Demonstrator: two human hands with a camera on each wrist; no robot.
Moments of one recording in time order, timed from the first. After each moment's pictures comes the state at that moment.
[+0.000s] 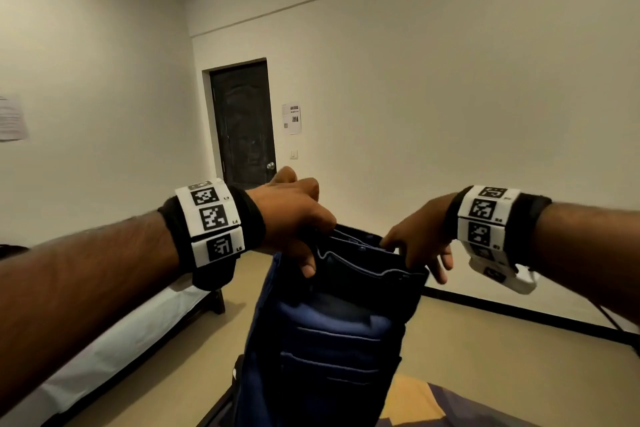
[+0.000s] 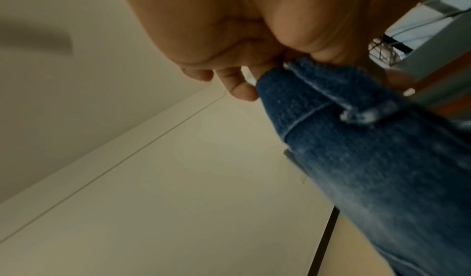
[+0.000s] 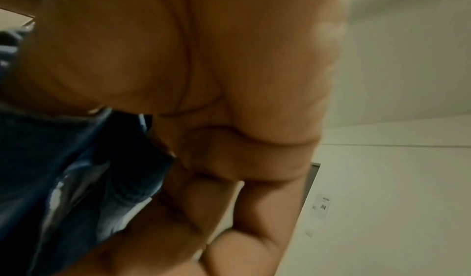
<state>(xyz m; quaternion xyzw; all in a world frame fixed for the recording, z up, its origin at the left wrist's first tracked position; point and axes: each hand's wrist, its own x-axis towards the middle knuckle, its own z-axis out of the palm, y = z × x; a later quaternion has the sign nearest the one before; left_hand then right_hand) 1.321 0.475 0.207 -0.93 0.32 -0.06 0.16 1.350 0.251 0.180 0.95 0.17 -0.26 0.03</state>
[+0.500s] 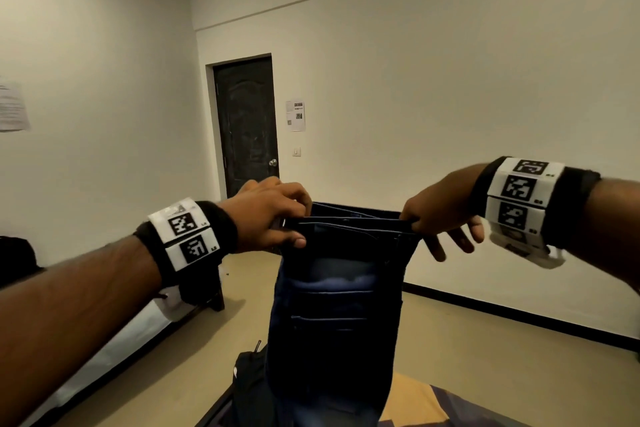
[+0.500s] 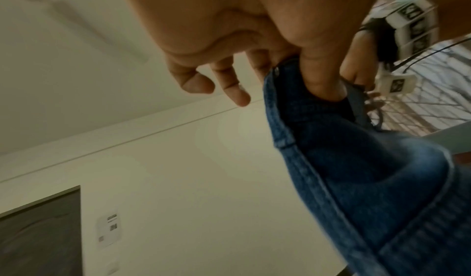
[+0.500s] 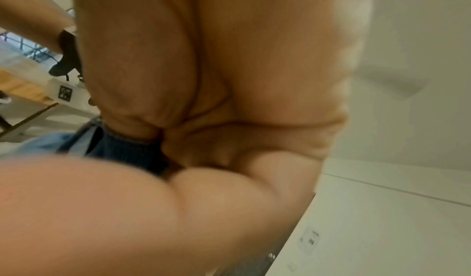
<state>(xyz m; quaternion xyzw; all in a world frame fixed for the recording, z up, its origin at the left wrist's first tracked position) 1.369 0.541 0.176 -0.90 0.39 -0.17 0.07 1.346 0.268 0.216 0.96 0.12 -0.23 0.09</state>
